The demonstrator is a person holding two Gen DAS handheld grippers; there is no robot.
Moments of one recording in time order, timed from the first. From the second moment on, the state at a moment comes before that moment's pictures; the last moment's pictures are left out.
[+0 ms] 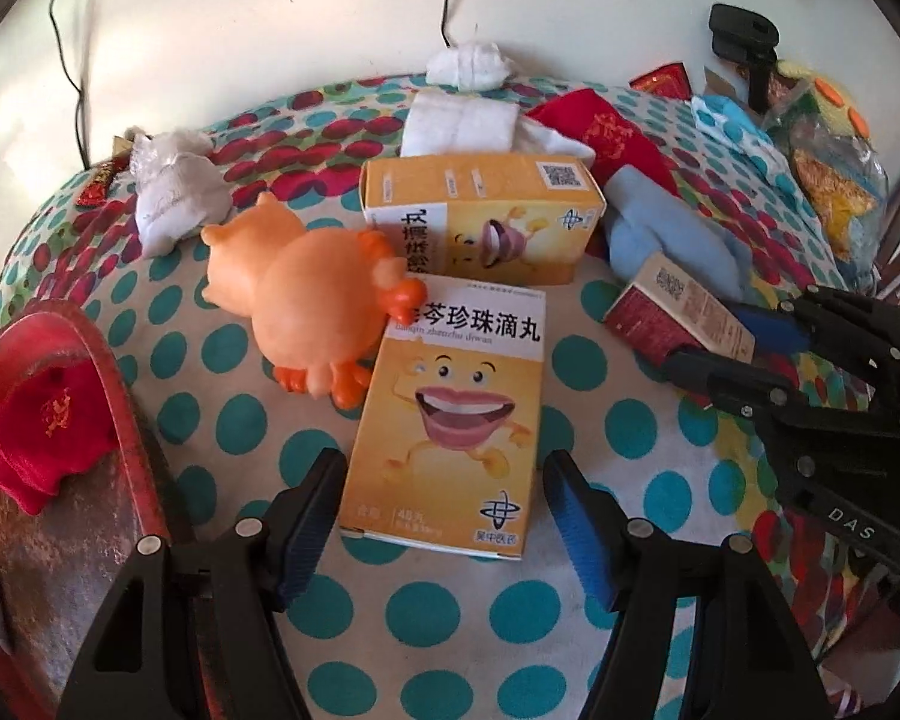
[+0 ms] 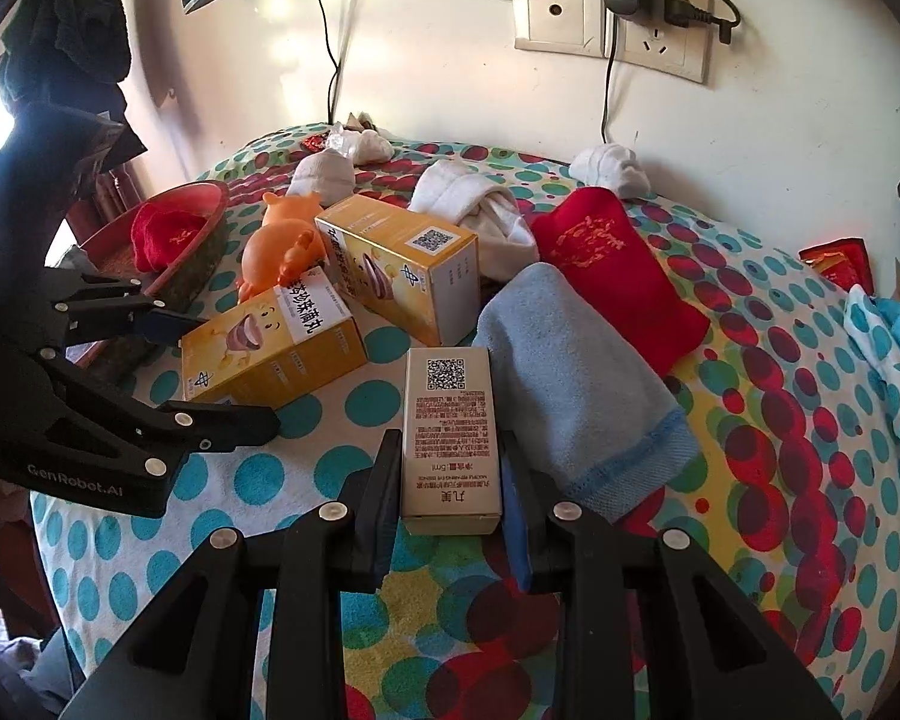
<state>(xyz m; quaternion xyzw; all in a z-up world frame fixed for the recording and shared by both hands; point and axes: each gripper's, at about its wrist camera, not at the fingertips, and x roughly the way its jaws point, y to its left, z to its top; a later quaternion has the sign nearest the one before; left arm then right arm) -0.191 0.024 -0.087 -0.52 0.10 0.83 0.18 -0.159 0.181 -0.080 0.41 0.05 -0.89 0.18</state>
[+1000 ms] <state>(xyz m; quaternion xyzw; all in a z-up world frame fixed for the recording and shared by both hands) -0.150 0.032 -0.061 -0.48 0.10 0.86 0.15 -0.160 0.178 -0.079 0.41 0.05 -0.89 0.17</state>
